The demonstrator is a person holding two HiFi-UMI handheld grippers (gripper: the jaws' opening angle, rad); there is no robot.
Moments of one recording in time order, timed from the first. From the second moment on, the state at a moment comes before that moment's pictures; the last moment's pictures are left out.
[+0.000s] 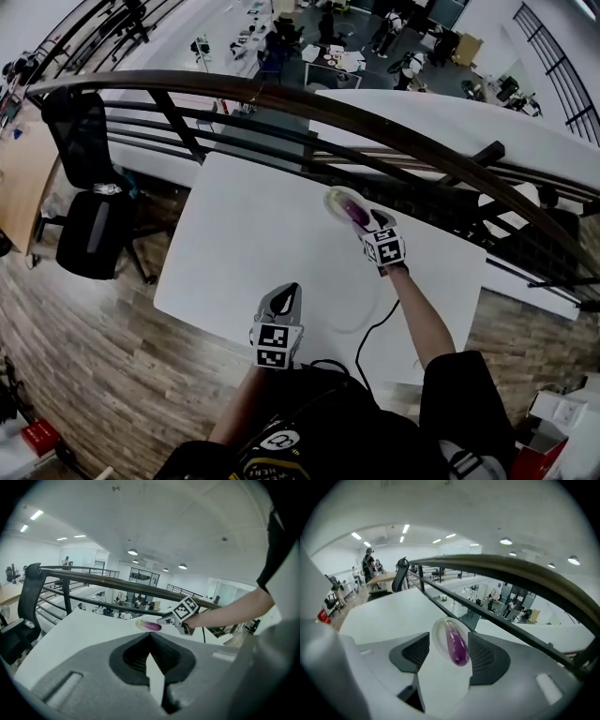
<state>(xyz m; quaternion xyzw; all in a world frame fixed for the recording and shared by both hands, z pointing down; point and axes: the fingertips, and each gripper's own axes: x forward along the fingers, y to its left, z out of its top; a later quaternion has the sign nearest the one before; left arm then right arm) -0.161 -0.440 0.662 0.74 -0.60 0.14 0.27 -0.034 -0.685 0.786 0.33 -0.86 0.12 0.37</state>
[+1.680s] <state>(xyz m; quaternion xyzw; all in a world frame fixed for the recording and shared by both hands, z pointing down) -0.072 -0.404 0.522 0.83 -0.54 0.07 0.12 0.040 -0.409 0.519 0.44 -0.89 0.14 0.03</state>
